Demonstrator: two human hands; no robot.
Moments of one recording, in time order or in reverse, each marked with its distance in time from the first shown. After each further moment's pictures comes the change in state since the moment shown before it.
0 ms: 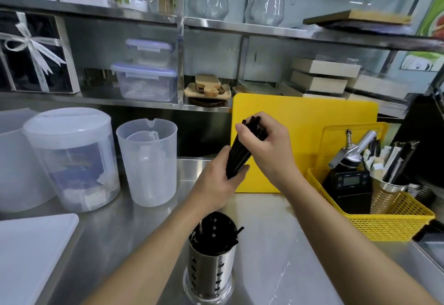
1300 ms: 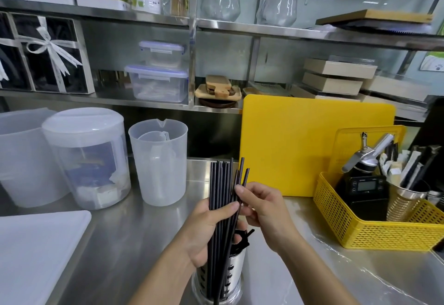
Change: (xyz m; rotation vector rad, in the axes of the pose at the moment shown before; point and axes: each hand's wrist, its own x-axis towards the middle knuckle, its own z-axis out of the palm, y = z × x) left_hand -0.060 -0.009 -0.008 -0.870 -0.032 -0.603; right_hand -0.079 0.034 0.017 0.518 -0.196 0.646
